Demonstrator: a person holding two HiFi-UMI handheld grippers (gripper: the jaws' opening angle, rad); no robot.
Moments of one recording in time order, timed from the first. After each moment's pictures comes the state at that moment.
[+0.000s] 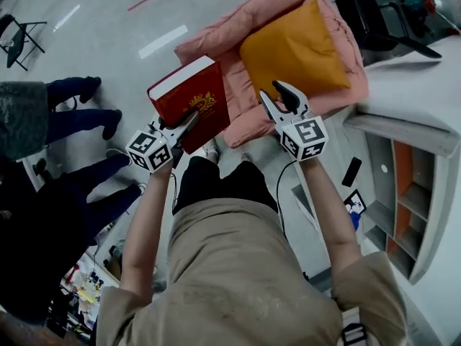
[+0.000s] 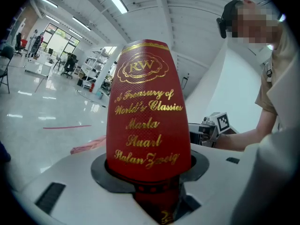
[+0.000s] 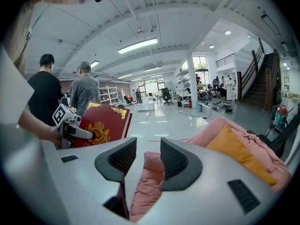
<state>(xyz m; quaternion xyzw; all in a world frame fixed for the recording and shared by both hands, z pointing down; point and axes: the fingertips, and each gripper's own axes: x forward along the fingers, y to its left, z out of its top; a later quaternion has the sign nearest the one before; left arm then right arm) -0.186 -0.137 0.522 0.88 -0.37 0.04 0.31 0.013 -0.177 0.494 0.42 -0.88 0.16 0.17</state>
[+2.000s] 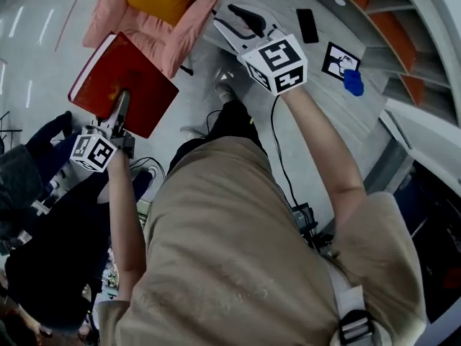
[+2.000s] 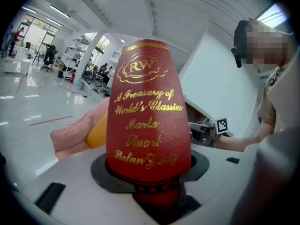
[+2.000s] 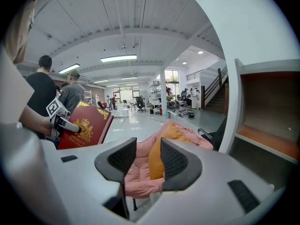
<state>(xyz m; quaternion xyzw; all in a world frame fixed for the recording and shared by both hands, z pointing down) -0.059 0.069 0.455 0.91 -0.27 0.11 0.30 0.223 0.085 0.418 0.58 -0.79 0.12 0.13</state>
